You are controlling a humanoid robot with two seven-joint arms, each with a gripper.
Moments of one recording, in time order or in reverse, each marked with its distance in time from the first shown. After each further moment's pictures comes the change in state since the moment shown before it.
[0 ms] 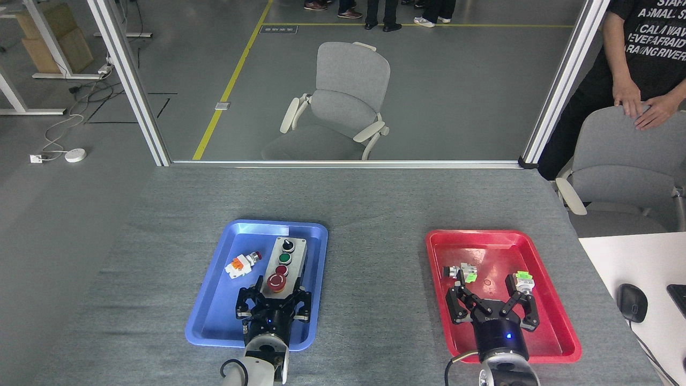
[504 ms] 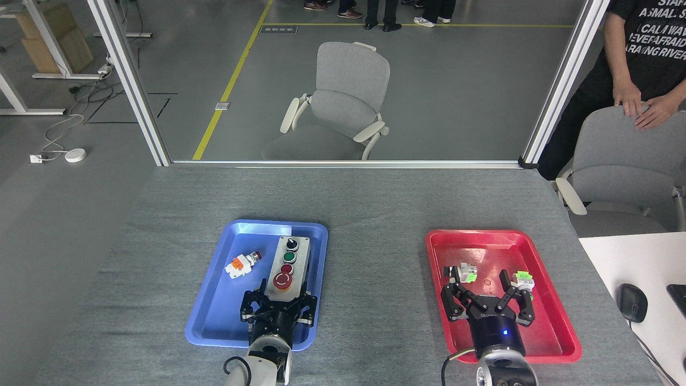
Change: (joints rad) left arm -0.016 -0.011 -0.002 0.048 0.010 -0.035 -0.012; right arm -0.007 0.002 0.009 -0.011 0.001 -0.031 -0.006
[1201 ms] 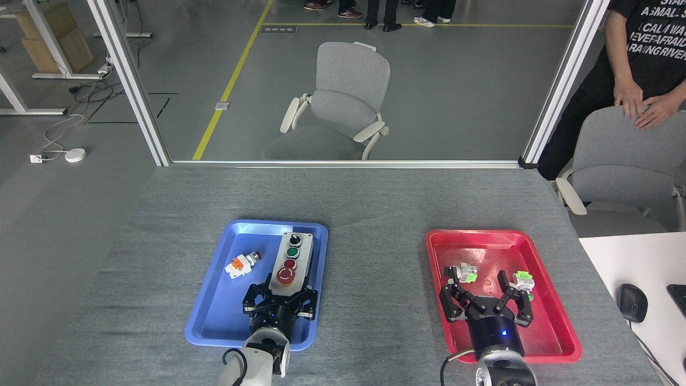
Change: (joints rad) left arm -0.040 0.014 -0.002 0.028 0.044 -0.079 0.007; right arm 0.002 0.005 -0.002 -0.002 0.000 -0.007 0.009
